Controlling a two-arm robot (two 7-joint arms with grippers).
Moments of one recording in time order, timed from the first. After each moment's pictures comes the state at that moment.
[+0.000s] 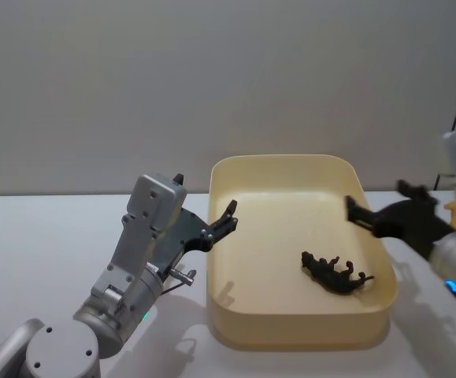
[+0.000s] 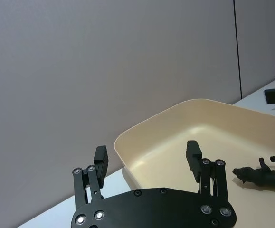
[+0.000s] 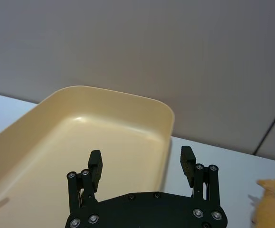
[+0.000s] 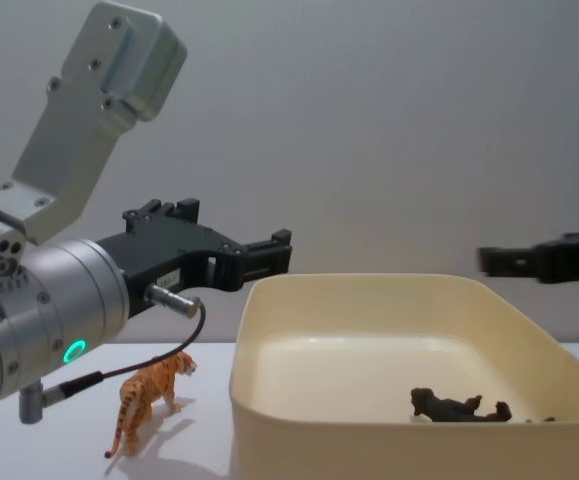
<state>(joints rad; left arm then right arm) -0.24 0.38 0.45 -1.63 -0.20 0.01 -0.01 0.21 0.26 -0.21 -1.68 0.22 0.40 0.11</state>
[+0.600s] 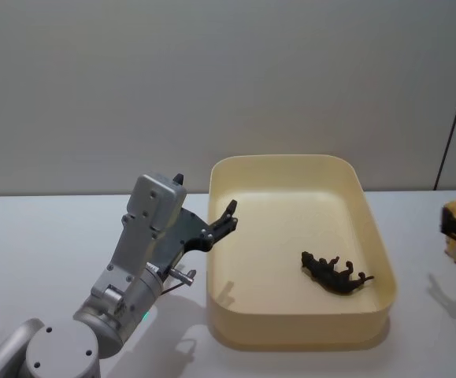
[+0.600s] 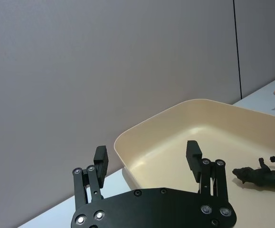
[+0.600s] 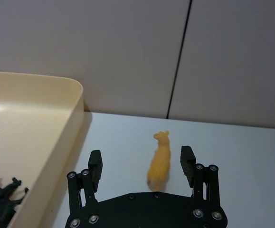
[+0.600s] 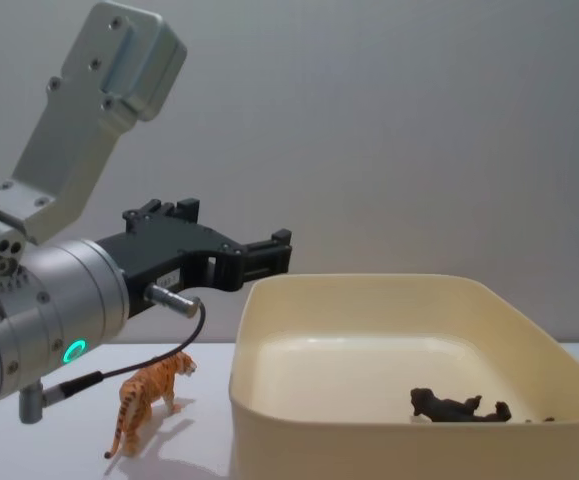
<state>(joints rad) -0.24 0.38 0.45 -1.63 -0.20 0.01 -0.01 0.07 0.39 -0.08 -1.76 0.33 0.40 -0.02</state>
